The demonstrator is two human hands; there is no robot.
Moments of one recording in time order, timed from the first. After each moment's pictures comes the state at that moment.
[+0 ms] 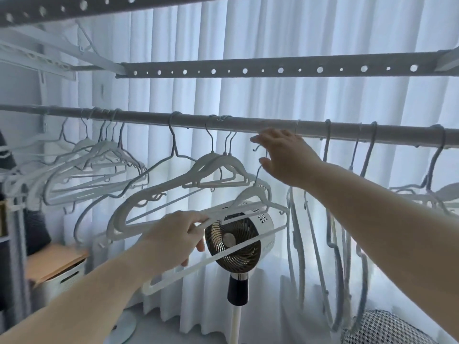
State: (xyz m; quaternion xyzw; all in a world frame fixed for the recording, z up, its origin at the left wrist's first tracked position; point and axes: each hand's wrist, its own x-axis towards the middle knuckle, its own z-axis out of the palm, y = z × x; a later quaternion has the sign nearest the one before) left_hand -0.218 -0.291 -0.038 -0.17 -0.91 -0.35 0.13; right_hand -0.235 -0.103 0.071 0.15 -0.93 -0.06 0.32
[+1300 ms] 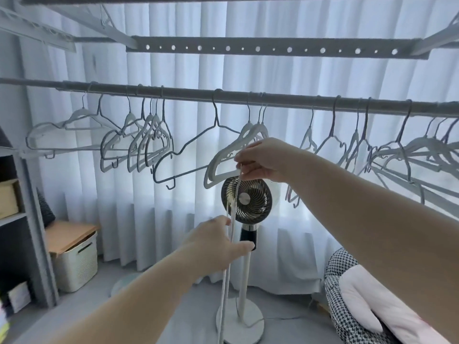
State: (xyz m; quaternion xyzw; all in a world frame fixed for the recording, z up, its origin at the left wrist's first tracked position) left_hand -0.099 -0.386 -0.082 -0.15 -0.93 -0.33 -0.04; right_hand -0.121 -0.264 0.028 0.04 -0.80 0.60 0.03
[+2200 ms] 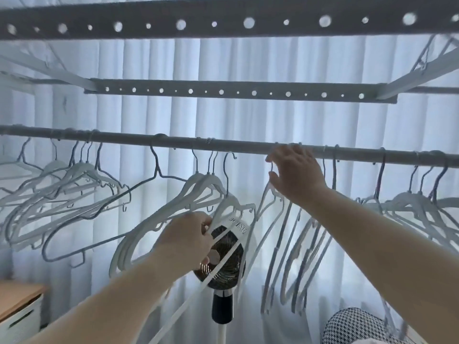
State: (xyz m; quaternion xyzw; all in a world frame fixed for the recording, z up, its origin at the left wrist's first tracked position) left_hand -0.209 -0.281 -0.001 -0.18 -0.89 -0.39 0.13; right_hand -0.217 -0.092 0.075 0.02 -0.92 -0.07 0.39
